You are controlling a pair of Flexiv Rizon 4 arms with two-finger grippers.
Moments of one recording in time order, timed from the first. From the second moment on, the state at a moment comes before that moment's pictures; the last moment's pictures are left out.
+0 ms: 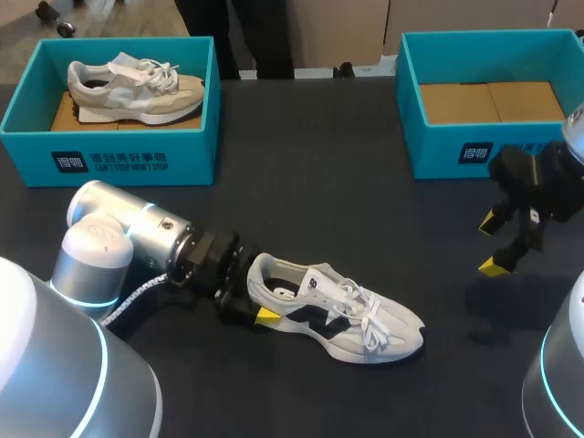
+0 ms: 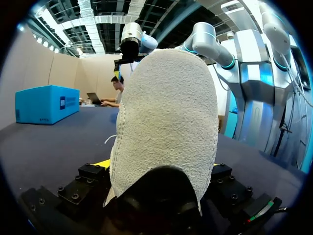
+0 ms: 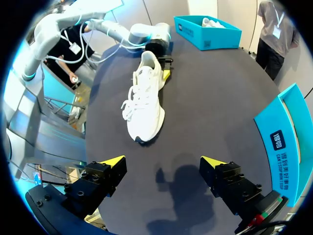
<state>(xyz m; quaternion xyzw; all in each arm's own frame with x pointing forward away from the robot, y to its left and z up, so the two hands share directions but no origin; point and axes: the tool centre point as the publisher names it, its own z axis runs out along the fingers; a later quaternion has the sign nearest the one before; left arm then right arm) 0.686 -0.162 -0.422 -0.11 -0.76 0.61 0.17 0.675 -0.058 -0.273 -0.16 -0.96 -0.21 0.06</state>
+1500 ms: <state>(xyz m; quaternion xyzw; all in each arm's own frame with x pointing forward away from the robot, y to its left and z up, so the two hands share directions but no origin) 0.687 -0.161 -0.420 0.00 -0.78 0.62 0.06 0.675 -0.058 -0.273 -0.16 -0.96 -0.21 0.06</state>
